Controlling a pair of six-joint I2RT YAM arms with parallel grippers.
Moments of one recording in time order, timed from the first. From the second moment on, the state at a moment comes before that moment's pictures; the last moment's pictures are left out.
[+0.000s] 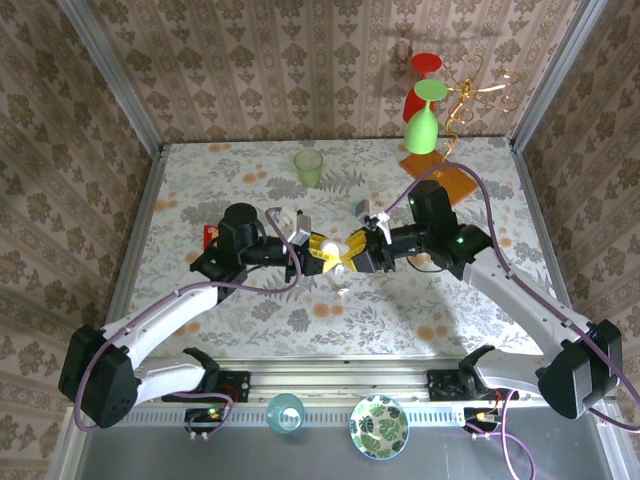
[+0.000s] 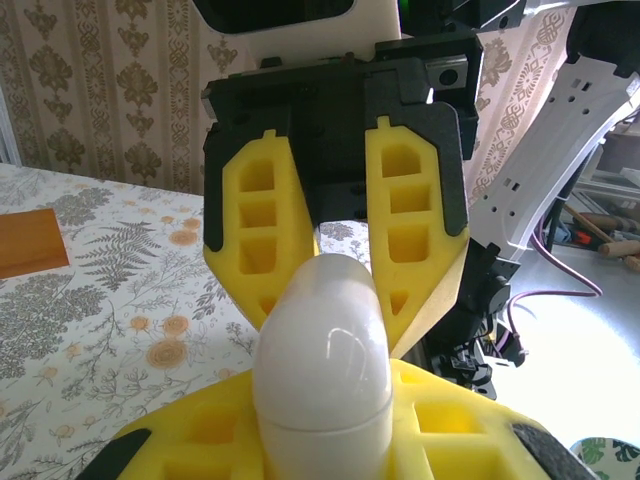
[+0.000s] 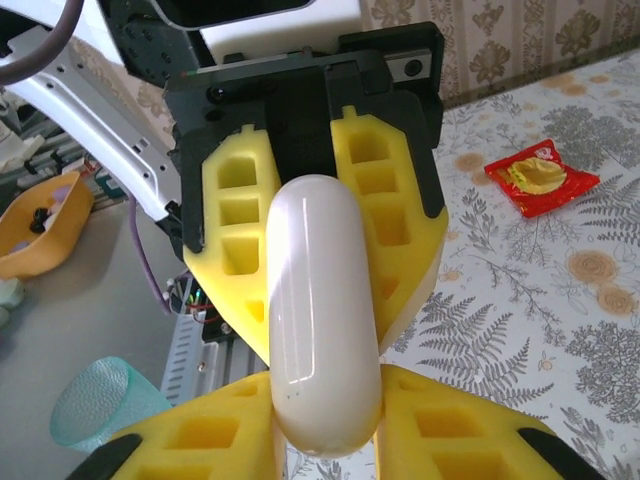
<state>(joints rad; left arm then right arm) -0.65 1.15 0.75 0.22 1.00 -0.01 0.48 1.21 1.01 -0.37 -0.96 -0.19</state>
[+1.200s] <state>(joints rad) -0.58 1.09 0.56 0.41 0.84 0.07 0.40 0.99 0.83 0.02 -0.65 0.24</state>
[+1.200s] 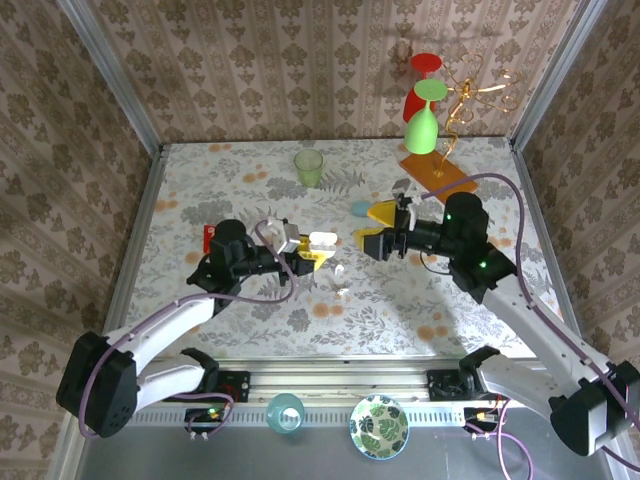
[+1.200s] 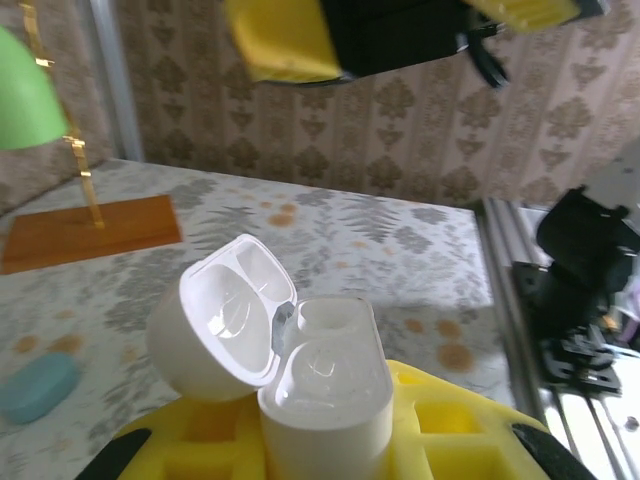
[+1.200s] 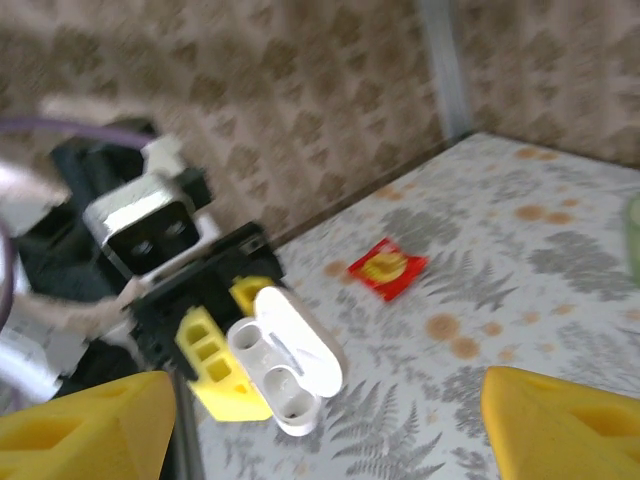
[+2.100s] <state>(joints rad) -0.57 0.96 0.48 0.54 0.62 0.07 0.59 1.68 0.98 -0.33 -0.24 0.63</state>
